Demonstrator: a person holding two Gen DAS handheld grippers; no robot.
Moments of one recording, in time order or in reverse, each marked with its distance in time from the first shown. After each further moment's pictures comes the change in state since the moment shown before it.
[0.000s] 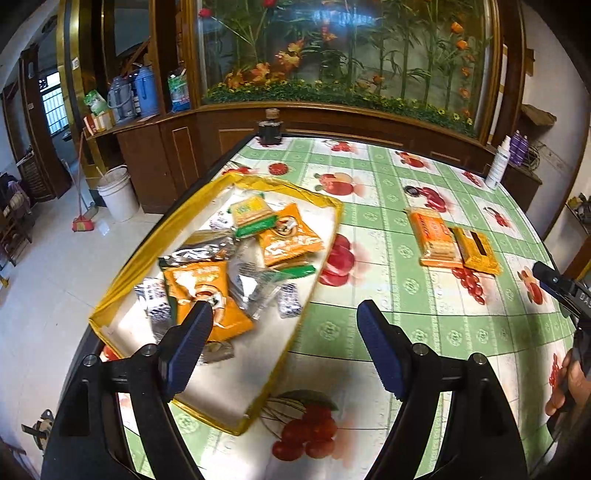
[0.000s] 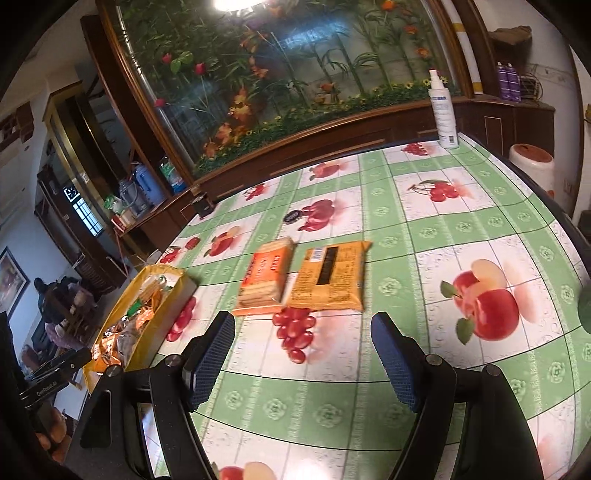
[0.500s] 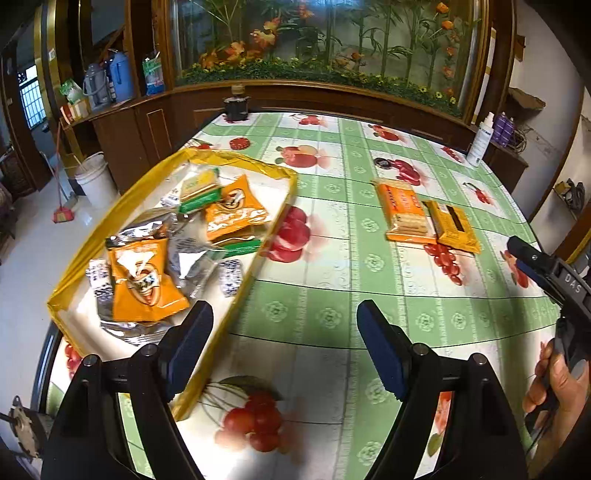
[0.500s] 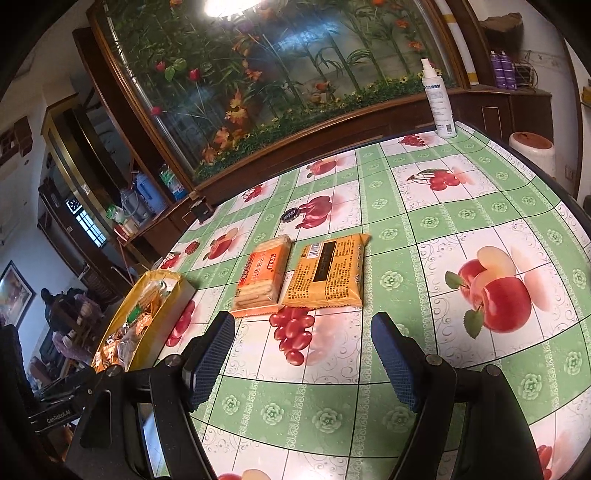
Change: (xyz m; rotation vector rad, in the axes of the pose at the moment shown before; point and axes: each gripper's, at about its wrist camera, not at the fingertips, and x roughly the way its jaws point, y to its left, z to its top) left arm 0.014 -0.037 -0.006 0.021 0.083 -0.070; right arm 0.013 -0.003 -0.004 0.037 -0.010 0.027
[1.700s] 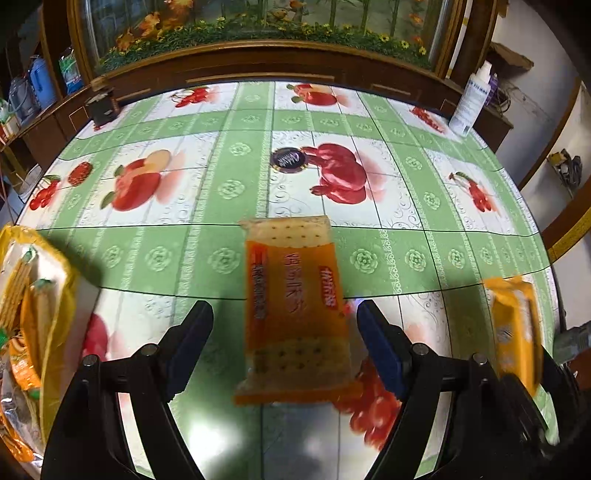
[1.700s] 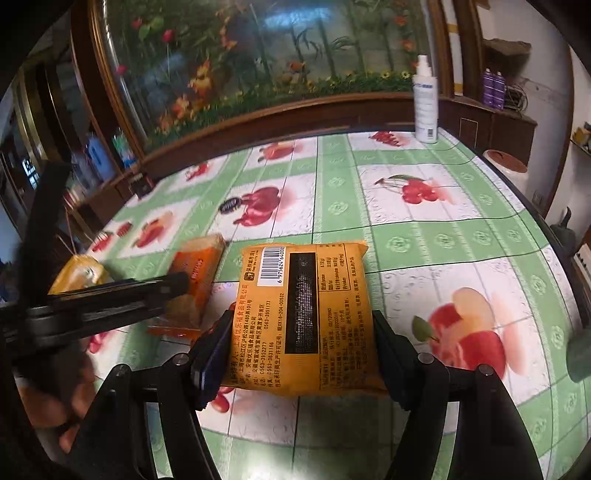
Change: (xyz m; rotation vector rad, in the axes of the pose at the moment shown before) left arm 0.160 -0.146 0.102 0.117 0.175 -0.090; right arm 0.038 -0.015 0.028 -0.065 0.062 -0.202
